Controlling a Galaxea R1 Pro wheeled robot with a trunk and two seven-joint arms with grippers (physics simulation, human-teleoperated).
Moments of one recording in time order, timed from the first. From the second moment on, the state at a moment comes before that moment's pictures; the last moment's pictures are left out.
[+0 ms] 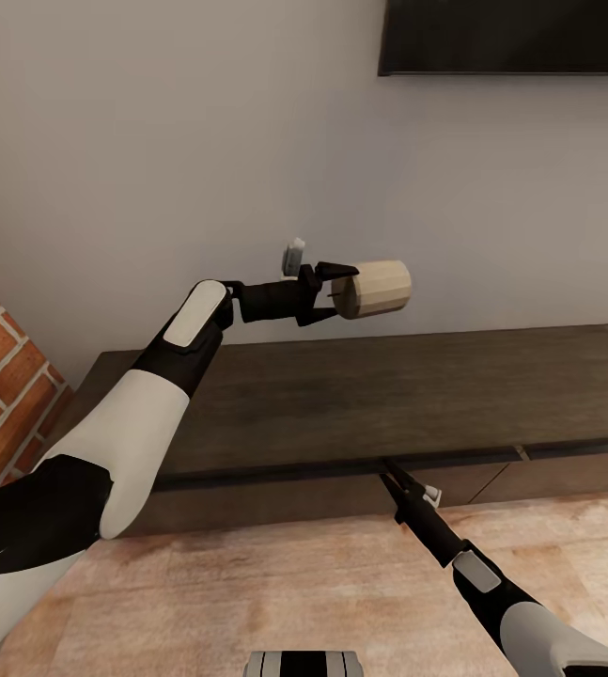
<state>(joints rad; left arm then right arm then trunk) -1.34 -0.13 -0.26 -0.78 1.42 0.99 -0.06 -0.68 -0.09 -0.01 -0.23 -1.08 0.38 1.09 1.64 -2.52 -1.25</state>
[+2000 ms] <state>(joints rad) -1.34 -0.13 -0.26 -0.78 1.42 0.99 -0.06 -0.69 -0.09 0.00 -0.20 -1.06 0.37 1.08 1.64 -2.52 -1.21</state>
